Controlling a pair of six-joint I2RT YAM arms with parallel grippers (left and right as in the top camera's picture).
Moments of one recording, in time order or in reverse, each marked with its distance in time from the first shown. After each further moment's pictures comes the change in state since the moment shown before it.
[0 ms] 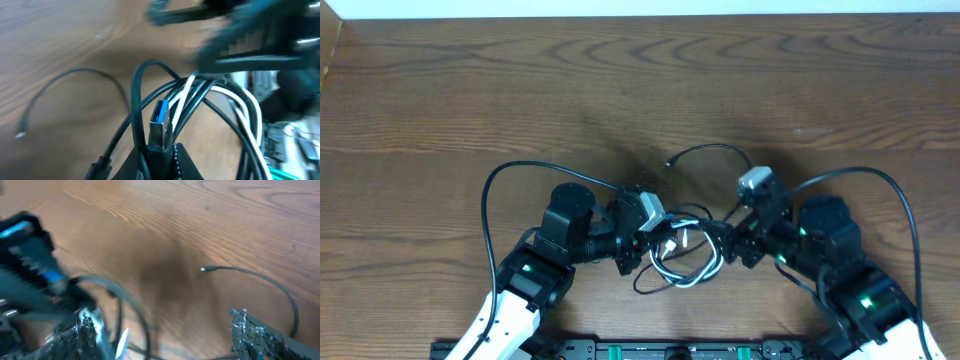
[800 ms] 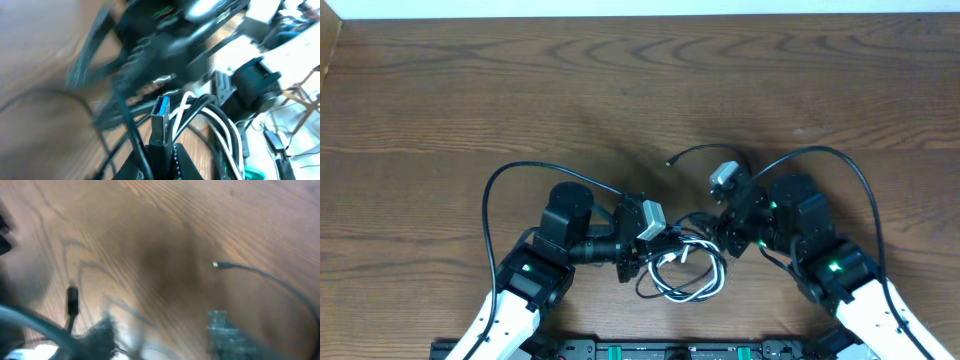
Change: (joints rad) left arm 0.001 0.000 0.000 0.057 0.183 -0.001; right arm -0.003 0.224 0.000 0.101 -0.071 -0.148
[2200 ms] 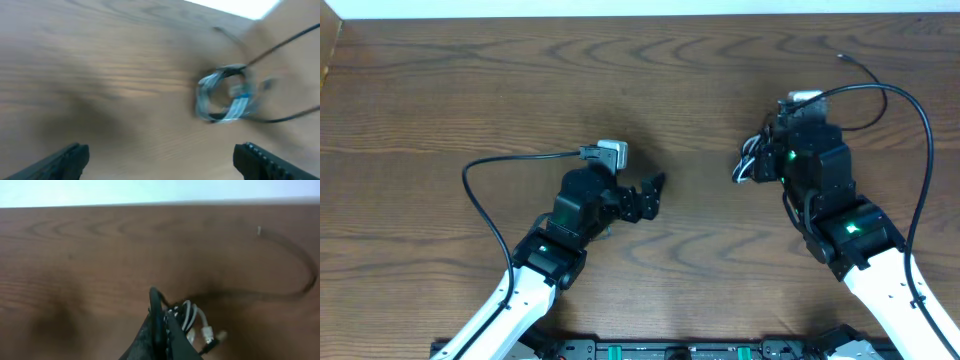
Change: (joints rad) left arm 0.003 0.169 0.002 0.202 -0.717 -0.644; right arm -0.109 0.103 0.289 -0.136 0.623 0.365
